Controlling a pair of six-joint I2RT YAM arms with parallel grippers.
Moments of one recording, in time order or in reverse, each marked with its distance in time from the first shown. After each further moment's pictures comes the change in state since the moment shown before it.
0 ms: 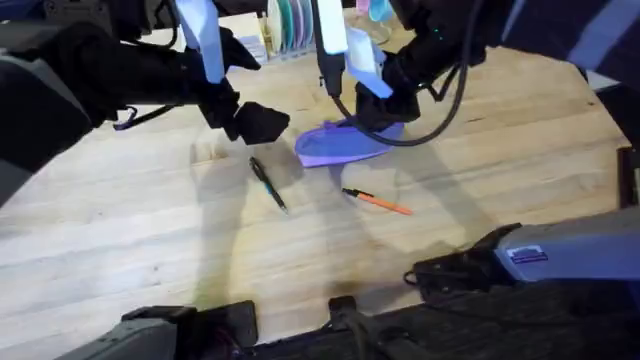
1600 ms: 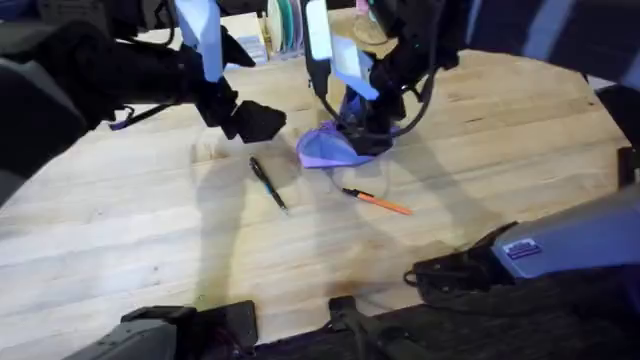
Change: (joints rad) left arm 0.000 -0.019 0.000 0.004 -0.049 0.000; right arm -0.003 0.103 0.001 0.077 0.007 0.032
